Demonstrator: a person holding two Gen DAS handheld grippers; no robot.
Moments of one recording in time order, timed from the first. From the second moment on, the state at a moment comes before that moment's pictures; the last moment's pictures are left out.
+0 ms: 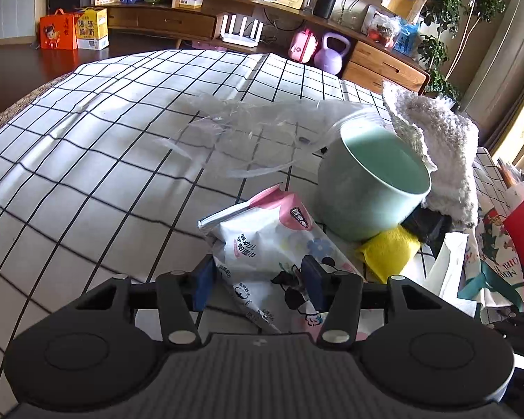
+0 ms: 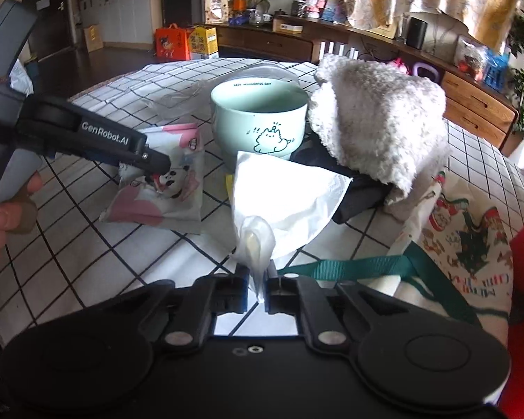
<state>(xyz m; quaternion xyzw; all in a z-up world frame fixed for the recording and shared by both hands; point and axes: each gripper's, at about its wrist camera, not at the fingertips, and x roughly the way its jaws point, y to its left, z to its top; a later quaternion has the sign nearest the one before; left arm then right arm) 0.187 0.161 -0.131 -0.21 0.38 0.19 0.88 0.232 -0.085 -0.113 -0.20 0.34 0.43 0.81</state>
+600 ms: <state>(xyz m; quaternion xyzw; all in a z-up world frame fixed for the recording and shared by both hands) 0.139 0.132 -0.110 -0.22 0.39 0.14 0.88 0.180 -0.140 -0.064 -0.13 0.33 0.41 0.84</state>
